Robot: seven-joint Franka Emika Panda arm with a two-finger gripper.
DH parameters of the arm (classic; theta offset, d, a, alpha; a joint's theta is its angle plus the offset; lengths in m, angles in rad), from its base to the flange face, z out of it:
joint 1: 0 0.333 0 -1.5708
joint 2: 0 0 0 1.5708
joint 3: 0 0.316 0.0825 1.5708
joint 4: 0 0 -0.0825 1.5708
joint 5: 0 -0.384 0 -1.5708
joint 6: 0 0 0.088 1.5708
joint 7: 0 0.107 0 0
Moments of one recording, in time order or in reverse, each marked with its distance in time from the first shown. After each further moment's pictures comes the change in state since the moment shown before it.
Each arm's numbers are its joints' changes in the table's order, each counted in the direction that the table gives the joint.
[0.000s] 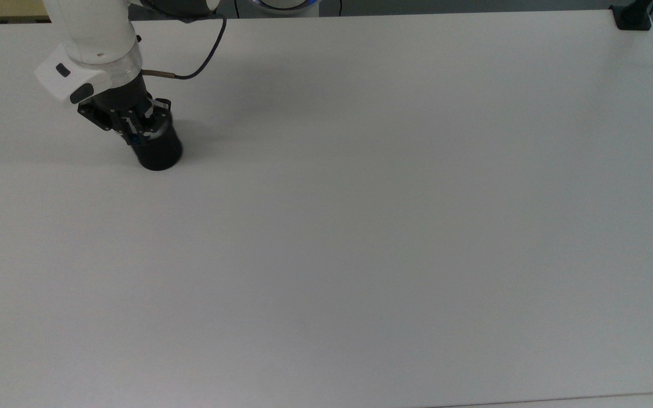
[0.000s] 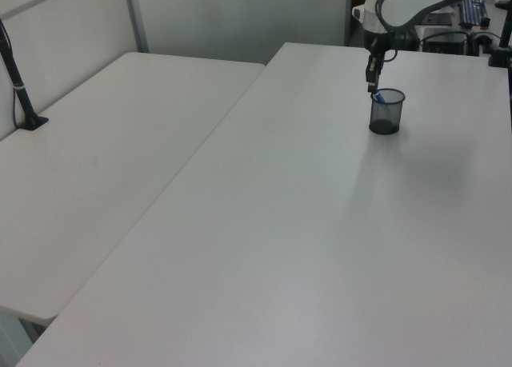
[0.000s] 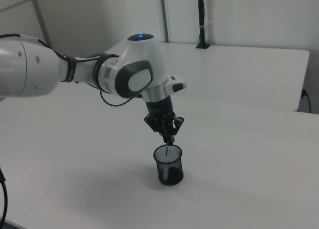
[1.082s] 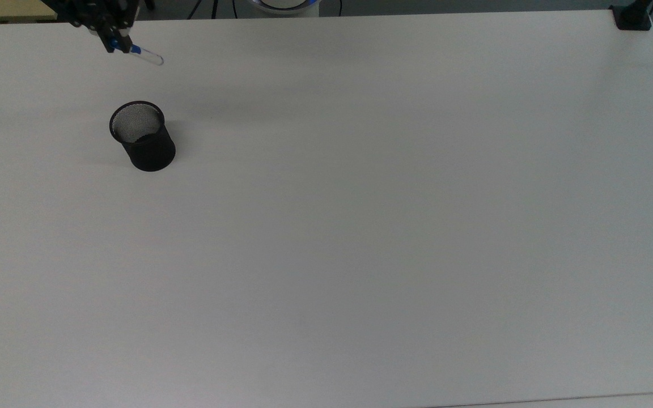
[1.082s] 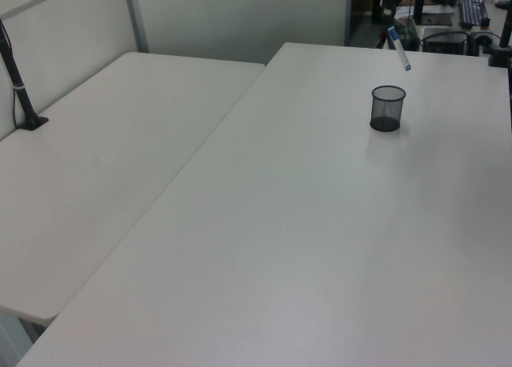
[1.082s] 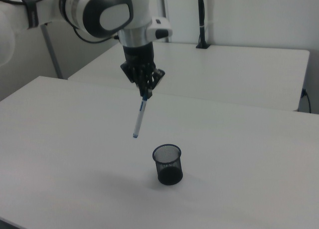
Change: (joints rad) arm -0.008 -0.175 -0.018 0.230 -0.183 -0.392 0.026
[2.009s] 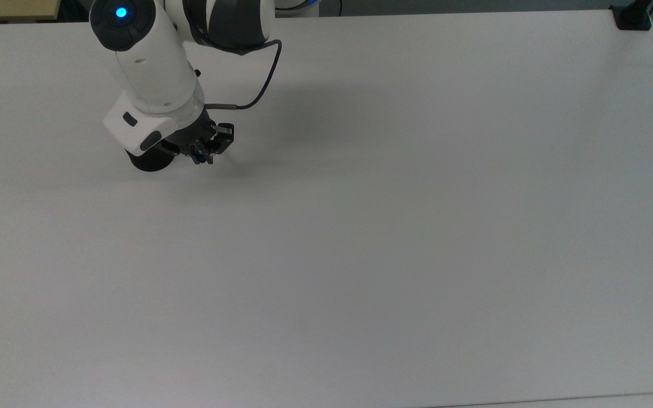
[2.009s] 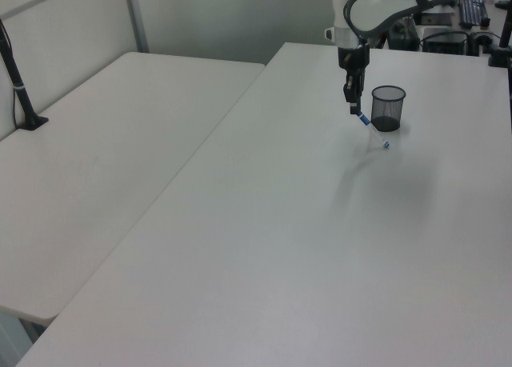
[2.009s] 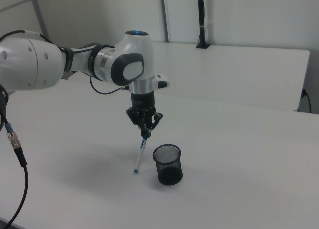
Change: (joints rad) arm 0.144 0.314 0.010 -0.049 0.063 0.182 0.044
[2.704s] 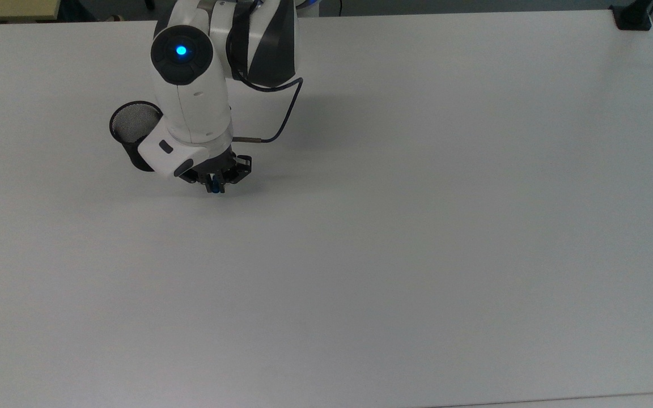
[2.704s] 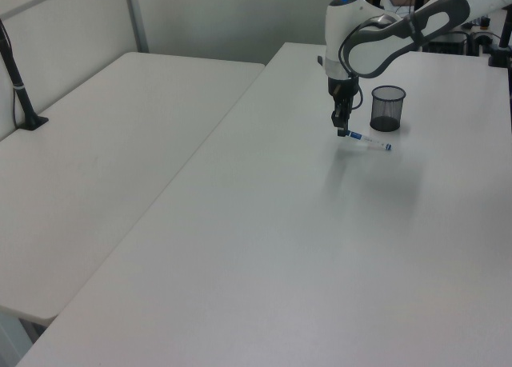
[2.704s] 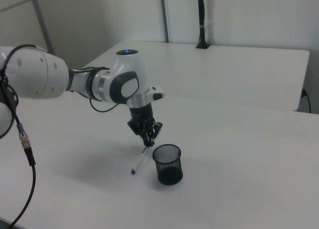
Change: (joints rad) arm 0.012 0.055 0.048 -0.089 0.103 0.231 0.113
